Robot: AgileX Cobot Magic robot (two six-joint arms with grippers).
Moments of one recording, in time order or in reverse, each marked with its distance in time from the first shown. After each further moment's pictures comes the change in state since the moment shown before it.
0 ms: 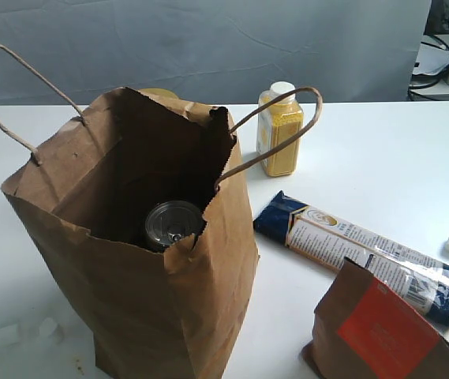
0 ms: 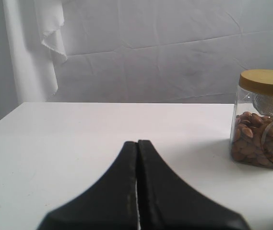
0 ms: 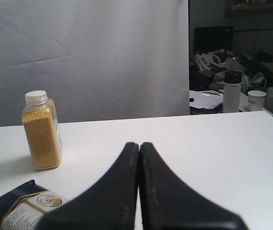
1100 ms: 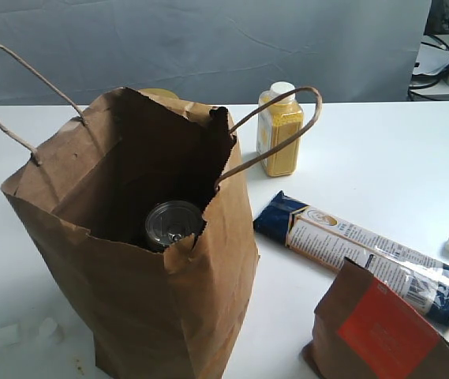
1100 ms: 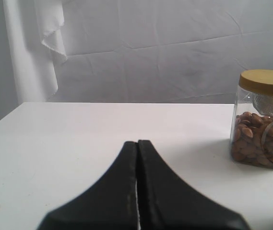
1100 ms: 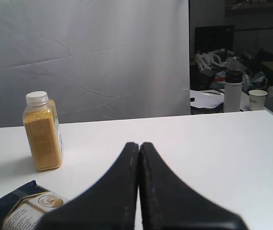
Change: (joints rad) left arm 0.000 0.000 0.000 0.000 0.000 0.000; right arm 0.000 0.000 0.000 0.008 0.000 0.000
